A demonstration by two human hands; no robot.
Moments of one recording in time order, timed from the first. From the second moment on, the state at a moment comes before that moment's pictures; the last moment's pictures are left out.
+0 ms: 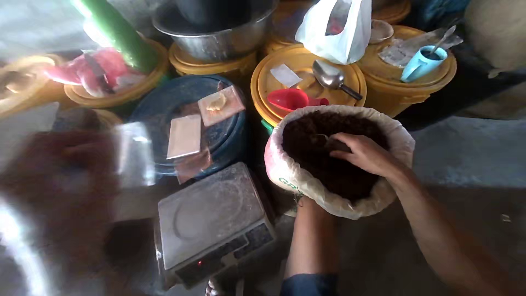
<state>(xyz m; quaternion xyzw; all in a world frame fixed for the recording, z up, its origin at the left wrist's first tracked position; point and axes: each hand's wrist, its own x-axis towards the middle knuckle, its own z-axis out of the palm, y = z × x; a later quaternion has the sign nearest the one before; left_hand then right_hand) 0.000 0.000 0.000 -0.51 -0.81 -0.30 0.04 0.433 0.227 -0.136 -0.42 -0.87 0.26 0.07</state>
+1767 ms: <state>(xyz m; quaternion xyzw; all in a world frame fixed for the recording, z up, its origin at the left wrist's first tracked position) 0.212 0.174 -0.009 -0.74 -0.54 -0.35 -0.19 0.564 0.178 0.093 -0.53 -0.84 0.01 0.08</state>
